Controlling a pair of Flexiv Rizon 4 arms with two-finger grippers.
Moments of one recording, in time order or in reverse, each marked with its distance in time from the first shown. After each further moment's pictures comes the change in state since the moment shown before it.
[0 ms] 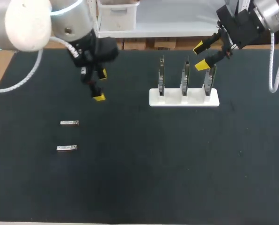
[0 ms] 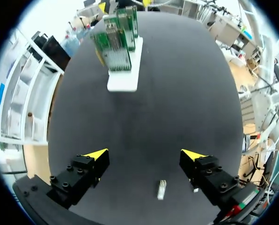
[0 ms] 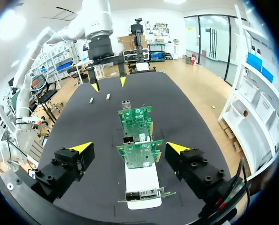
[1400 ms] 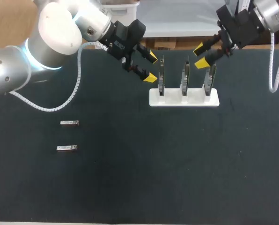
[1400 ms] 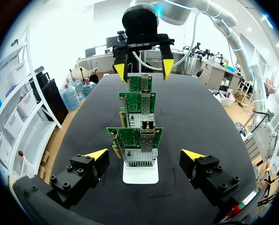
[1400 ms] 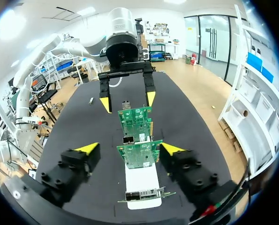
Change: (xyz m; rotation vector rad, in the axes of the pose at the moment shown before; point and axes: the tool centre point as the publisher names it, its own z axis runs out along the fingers) left arm -0.168 0.059 0.019 0.066 -0.629 0.063; right arm 0.000 0.000 0.000 0.000 0.000 0.000
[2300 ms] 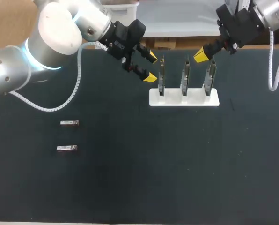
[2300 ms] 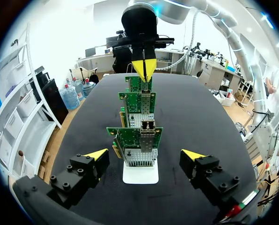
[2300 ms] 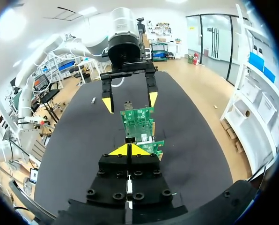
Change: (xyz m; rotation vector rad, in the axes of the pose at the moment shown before) left arm 0.000 0.000 0.000 0.000 0.000 0.000; right arm -0.001 0.002 -0.001 -0.024 0.003 0.001
